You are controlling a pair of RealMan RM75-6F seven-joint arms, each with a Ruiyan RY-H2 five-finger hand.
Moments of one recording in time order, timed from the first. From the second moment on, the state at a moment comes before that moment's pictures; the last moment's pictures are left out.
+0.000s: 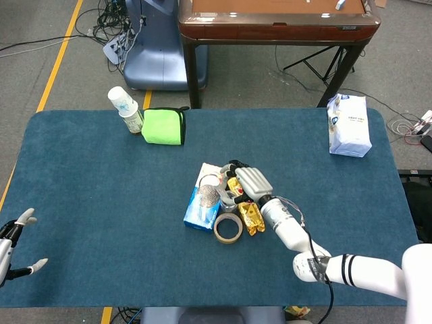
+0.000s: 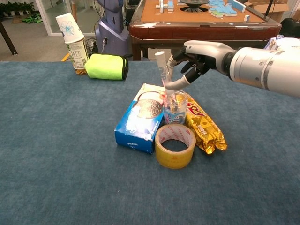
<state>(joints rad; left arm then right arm) -0.04 -0.99 0.00 -1.66 1.56 1.51 -0.13 0.88 -1.51 0.26 -1.56 -0.90 0.82 -0.08</state>
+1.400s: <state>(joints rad) -0.05 -1.00 0.00 -1.67 1.54 1.48 -0.09 0.70 -1.24 0.26 -1.89 -1.26 1.05 0.04</state>
